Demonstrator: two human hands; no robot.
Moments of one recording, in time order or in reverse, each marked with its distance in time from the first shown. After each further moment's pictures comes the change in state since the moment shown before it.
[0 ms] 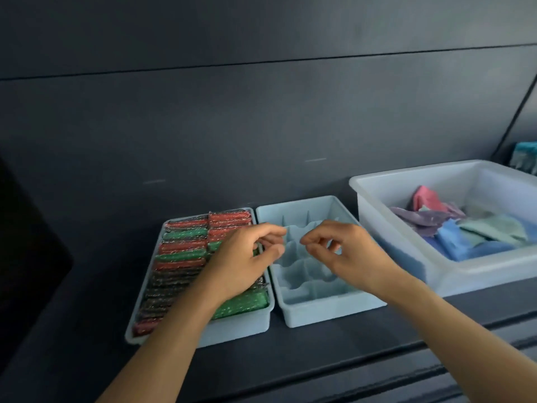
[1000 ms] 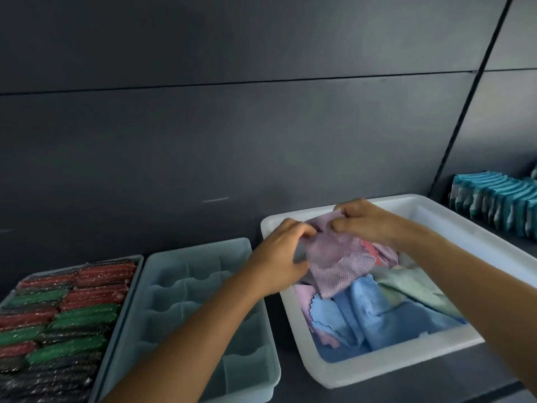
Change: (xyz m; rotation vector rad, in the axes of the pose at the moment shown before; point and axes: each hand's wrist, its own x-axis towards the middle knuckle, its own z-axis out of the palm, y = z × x) left_hand 0.216 0.092 0.196 0.203 -0.128 0.168; right_hand 0.081 0.201 -0.229 0.029 -0.158 0.394
